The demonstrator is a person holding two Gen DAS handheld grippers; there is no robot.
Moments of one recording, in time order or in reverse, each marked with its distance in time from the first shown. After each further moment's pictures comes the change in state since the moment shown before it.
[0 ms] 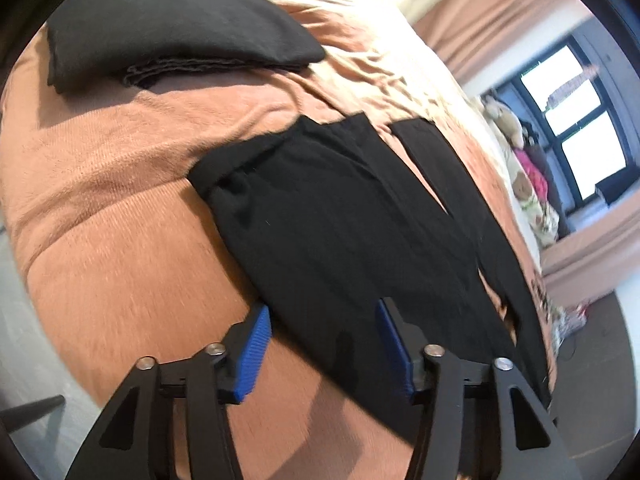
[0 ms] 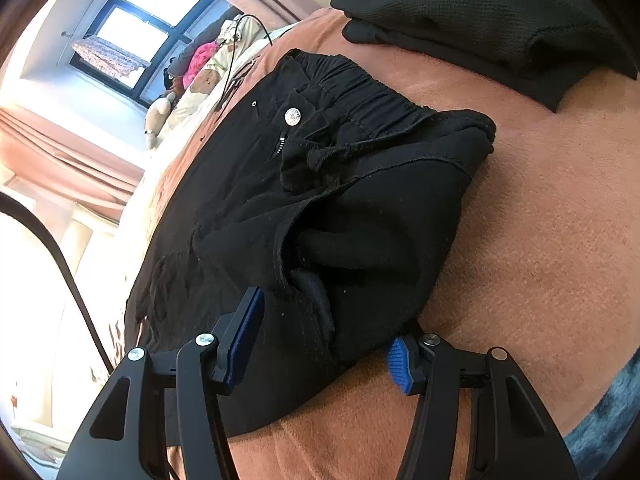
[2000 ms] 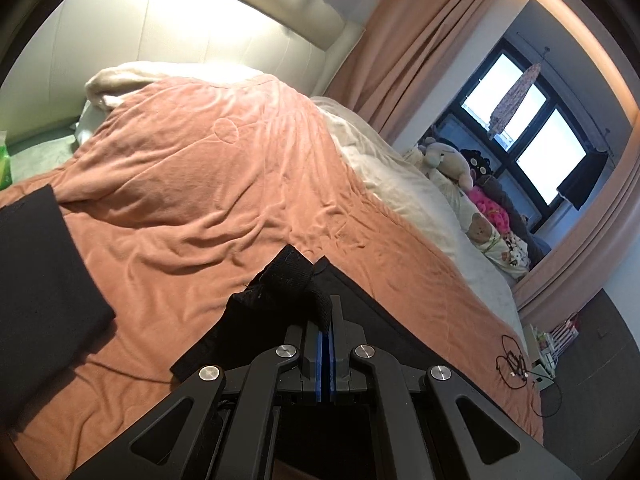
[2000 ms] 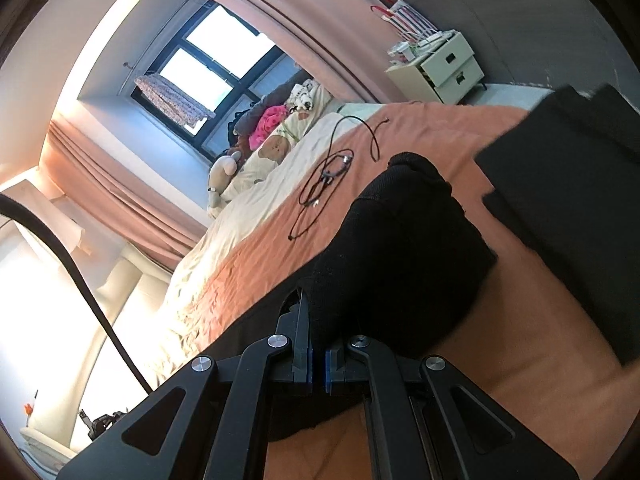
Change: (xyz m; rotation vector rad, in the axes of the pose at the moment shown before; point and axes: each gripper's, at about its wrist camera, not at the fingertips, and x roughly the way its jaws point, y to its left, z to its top) left arm 0.051 -0.213 0.216 0.221 -0.215 -0.101; right arm 0.007 0.080 0.102 -0.119 -0.223 0.158
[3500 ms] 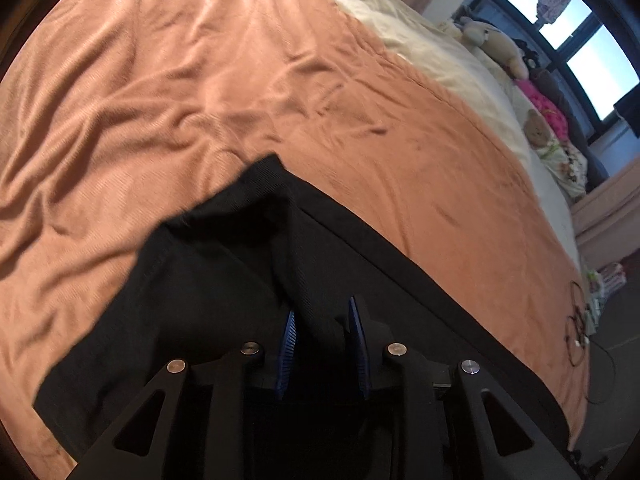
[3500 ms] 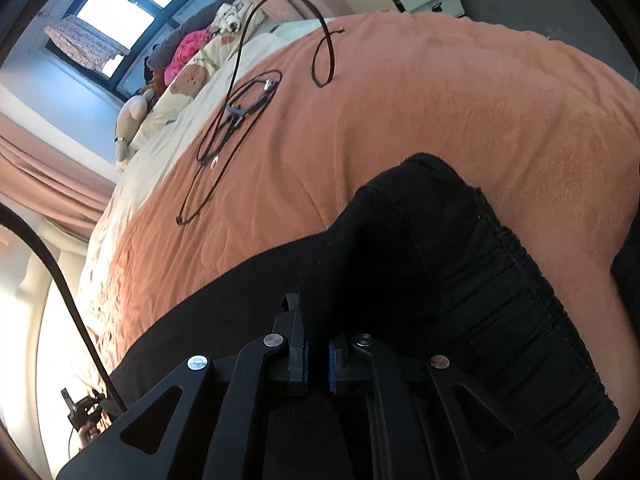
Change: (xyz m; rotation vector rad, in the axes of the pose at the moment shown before) left arm 0.277 -0.064 -0.035 0.073 0.409 0.128; right arm 0.234 0.019 0.089 0.048 0.279 -0.231
